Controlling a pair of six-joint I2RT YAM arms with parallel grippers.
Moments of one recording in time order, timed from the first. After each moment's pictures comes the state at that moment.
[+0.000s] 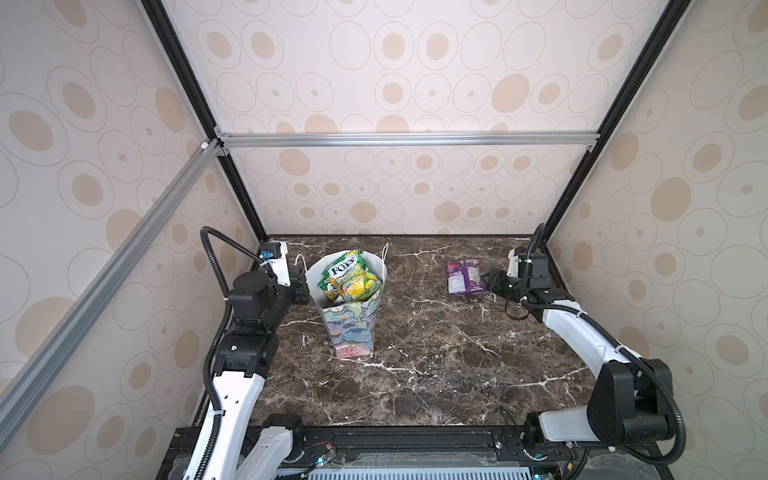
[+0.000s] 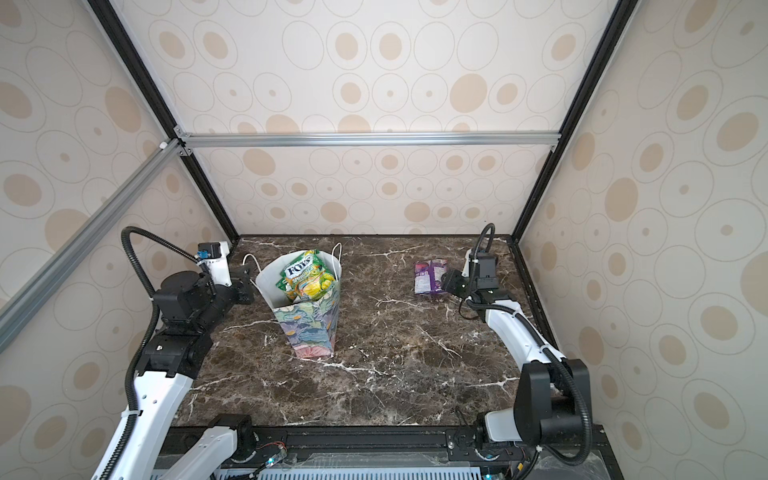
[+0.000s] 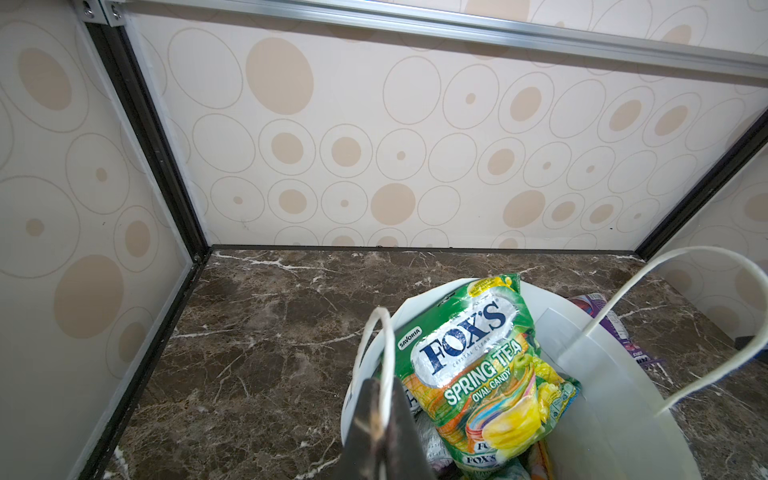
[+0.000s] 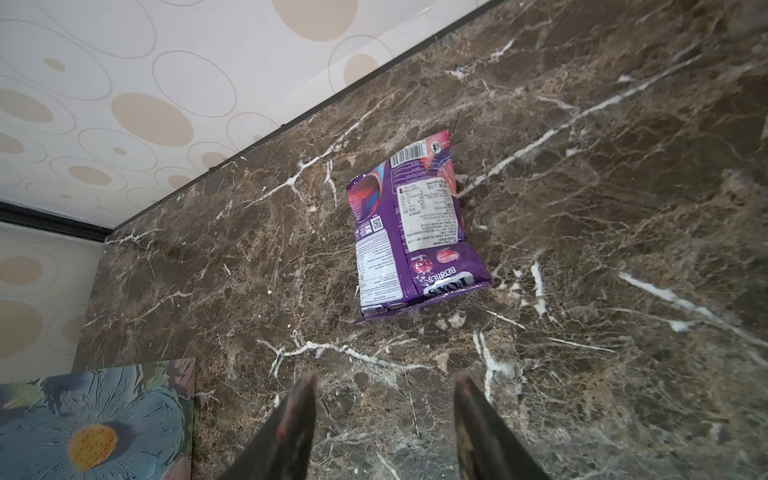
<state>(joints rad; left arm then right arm) -0.05 0.83 0.96 -0.35 0.07 -0.10 0.06 1.41 0.96 -0.24 -0.18 0.50</state>
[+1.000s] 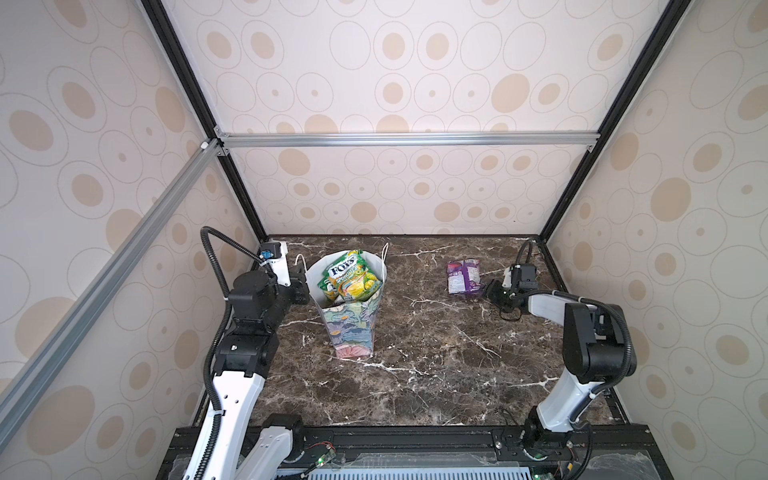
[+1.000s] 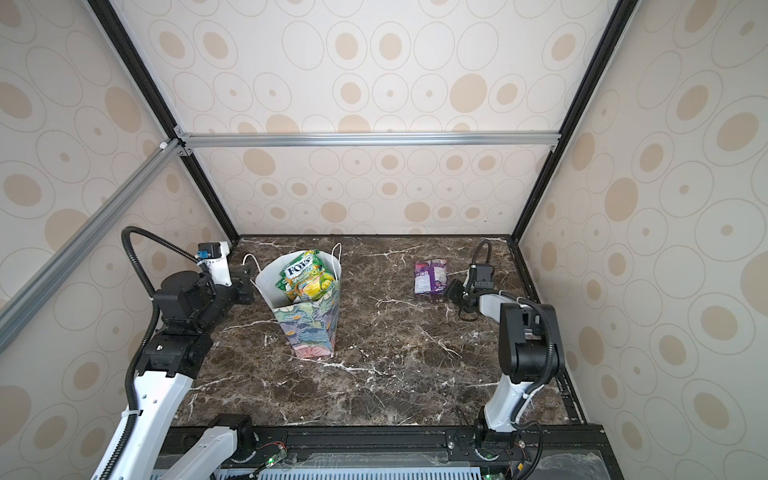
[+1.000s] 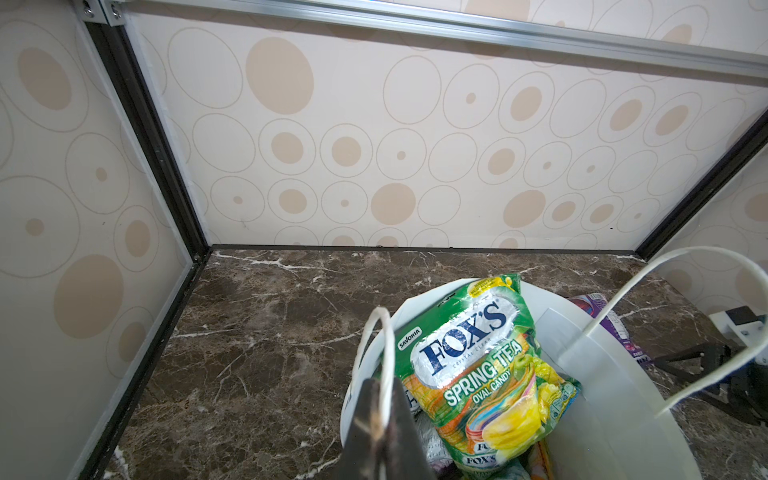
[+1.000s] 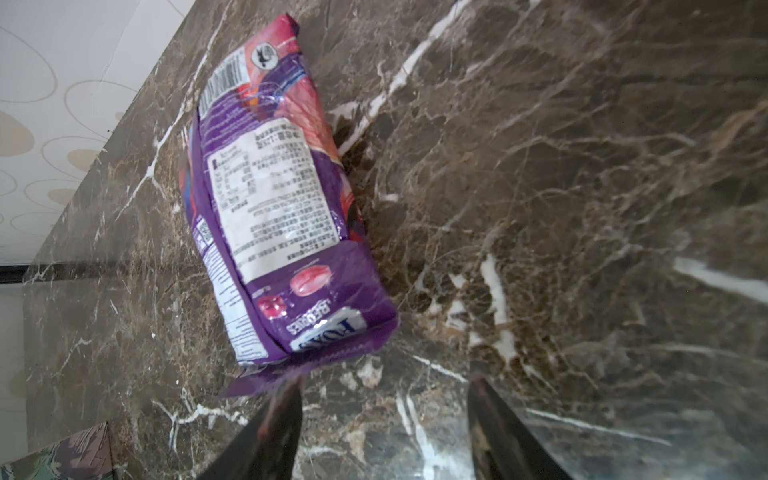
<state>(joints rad) -0.05 0.83 0.96 -0.35 0.07 -0.10 -0.03 1.79 0.97 -0.07 -0.27 0.57</state>
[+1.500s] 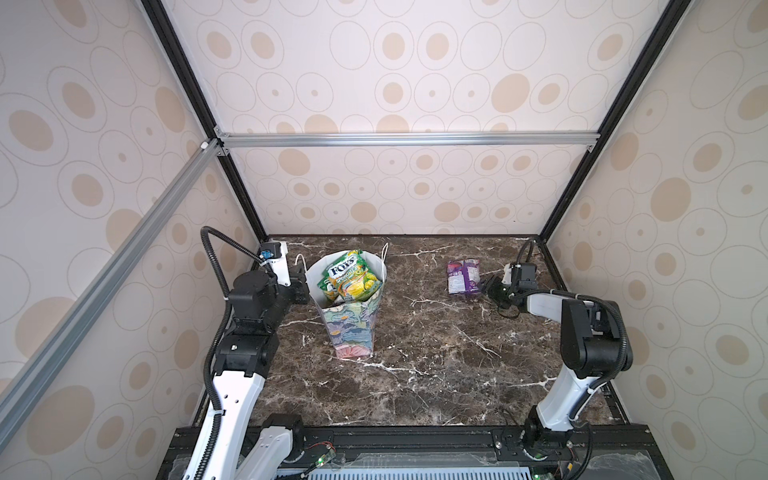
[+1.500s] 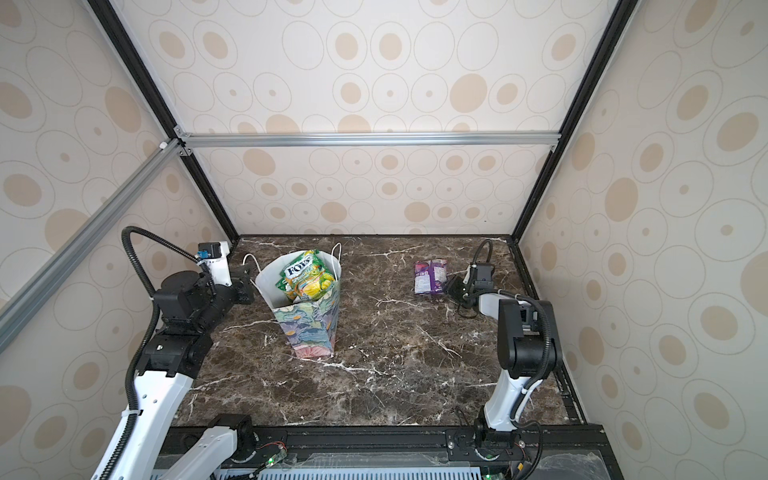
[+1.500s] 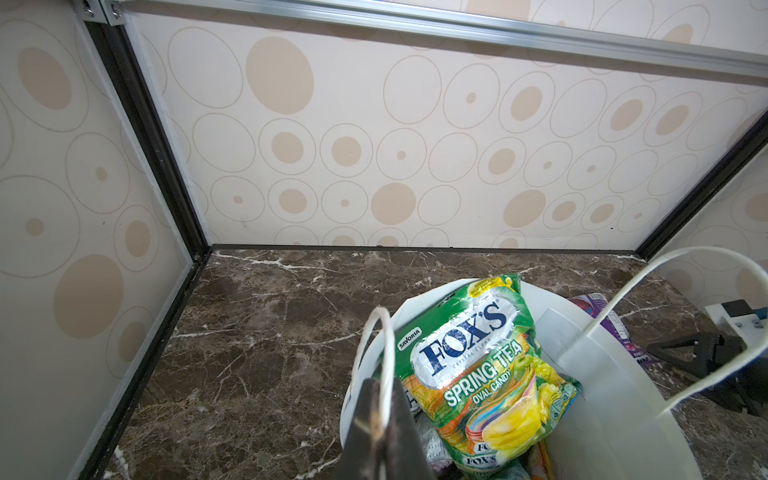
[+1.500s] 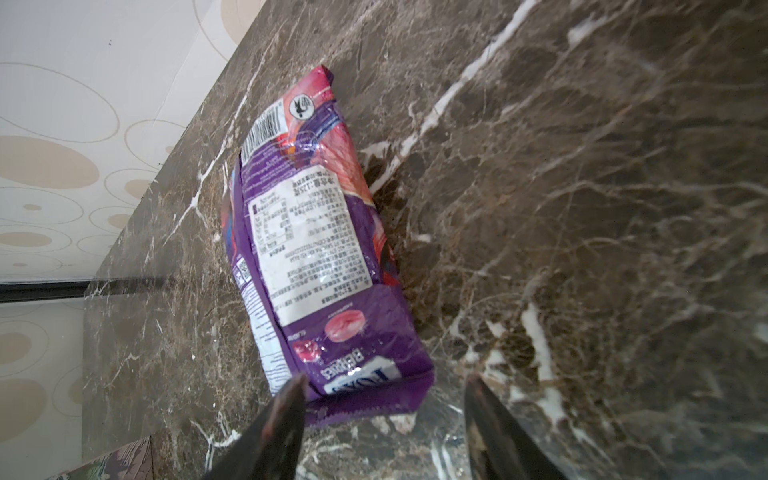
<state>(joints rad) -0.05 0.83 0.96 -0.35 0.07 -0.10 -0.03 1.82 0.98 0.03 -0.32 0.63</state>
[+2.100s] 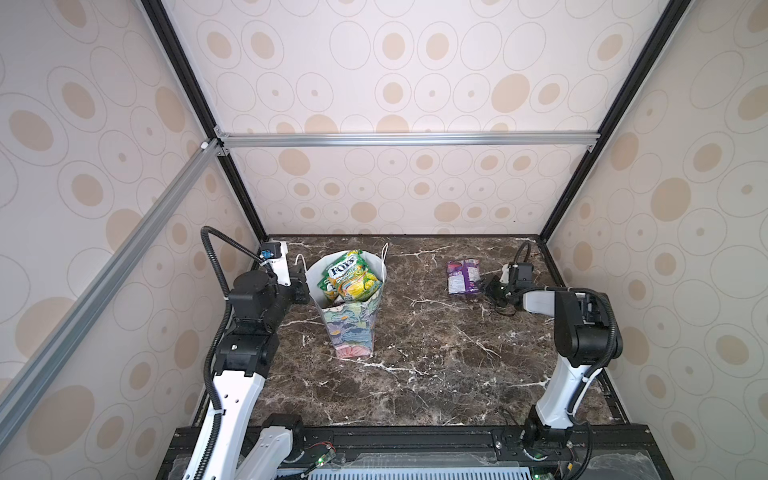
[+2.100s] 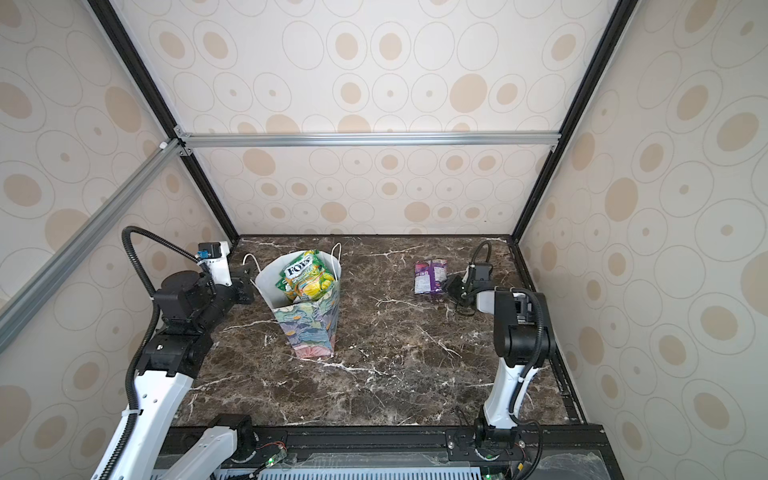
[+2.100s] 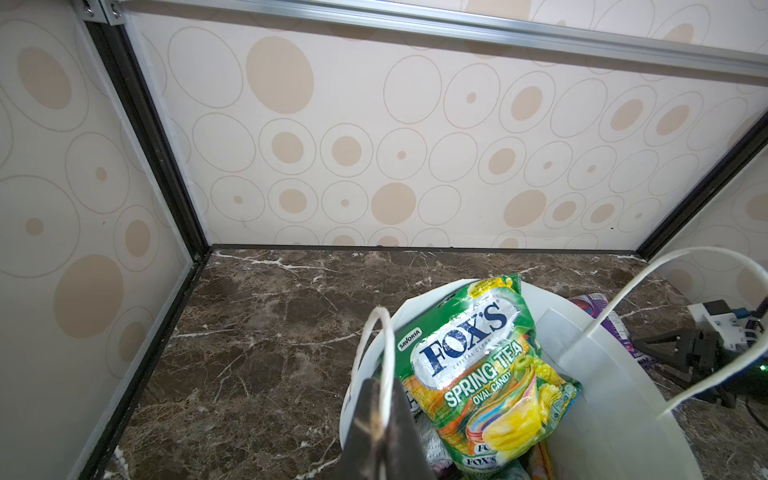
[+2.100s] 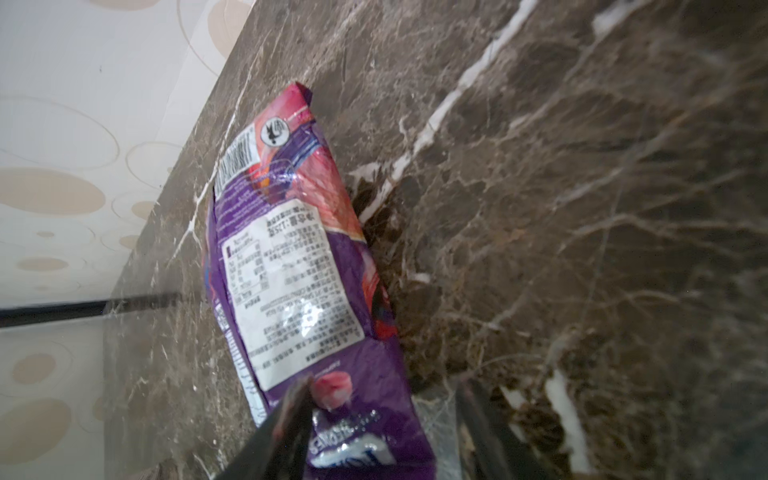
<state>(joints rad) -0.05 0.83 0.96 -0.35 0.07 -0.10 -0.04 1.93 1.02 0.12 -0.35 0.70</state>
